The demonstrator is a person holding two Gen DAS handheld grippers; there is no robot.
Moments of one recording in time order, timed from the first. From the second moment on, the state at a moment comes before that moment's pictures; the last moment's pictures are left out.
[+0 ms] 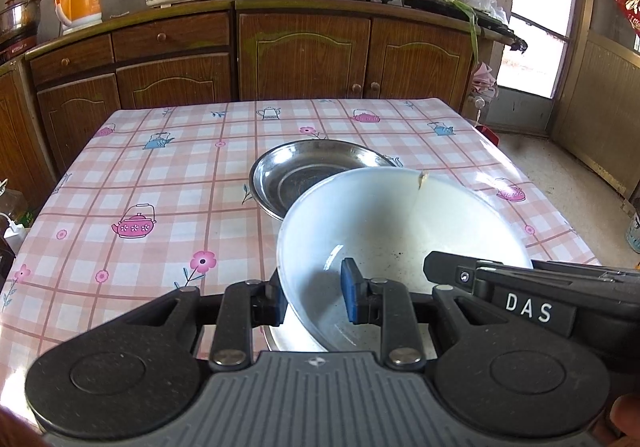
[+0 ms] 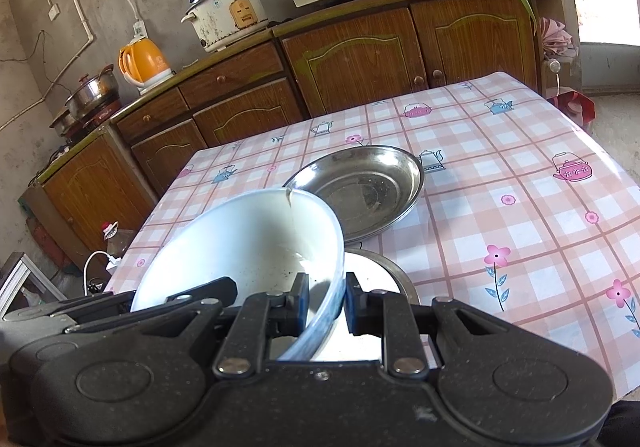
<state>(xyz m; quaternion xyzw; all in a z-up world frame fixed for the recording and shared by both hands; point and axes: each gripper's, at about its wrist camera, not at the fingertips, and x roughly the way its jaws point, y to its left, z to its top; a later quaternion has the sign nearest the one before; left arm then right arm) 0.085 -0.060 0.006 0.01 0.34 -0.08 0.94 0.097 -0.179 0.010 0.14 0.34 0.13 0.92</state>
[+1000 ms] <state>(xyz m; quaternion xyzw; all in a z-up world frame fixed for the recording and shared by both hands) 0.107 -0.058 -0.027 0.01 0.39 -0.08 0.92 0.119 -0.178 -0.032 0.16 0.38 0.12 0.90</state>
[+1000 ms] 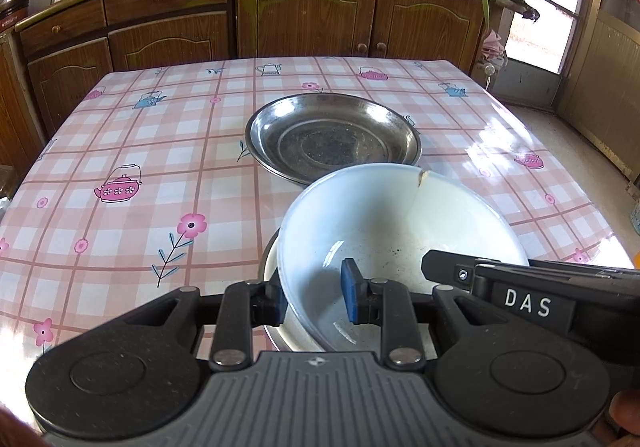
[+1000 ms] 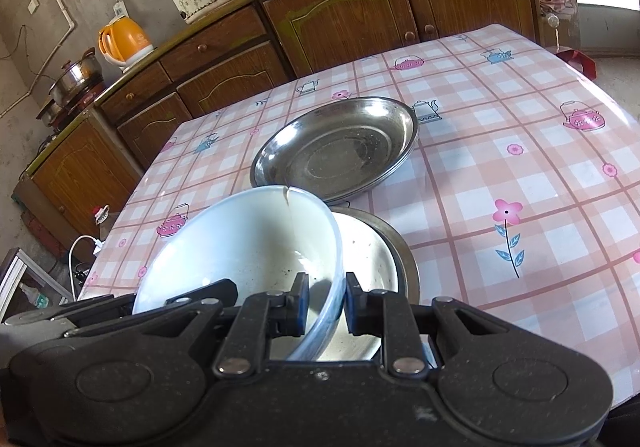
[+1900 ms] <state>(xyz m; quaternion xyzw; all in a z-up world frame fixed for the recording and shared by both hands) 0.120 -0.054 -0.049 -0.01 0.40 -0.09 0.91 0.135 -0.179 -0.050 0.16 0.40 0.12 0.90</state>
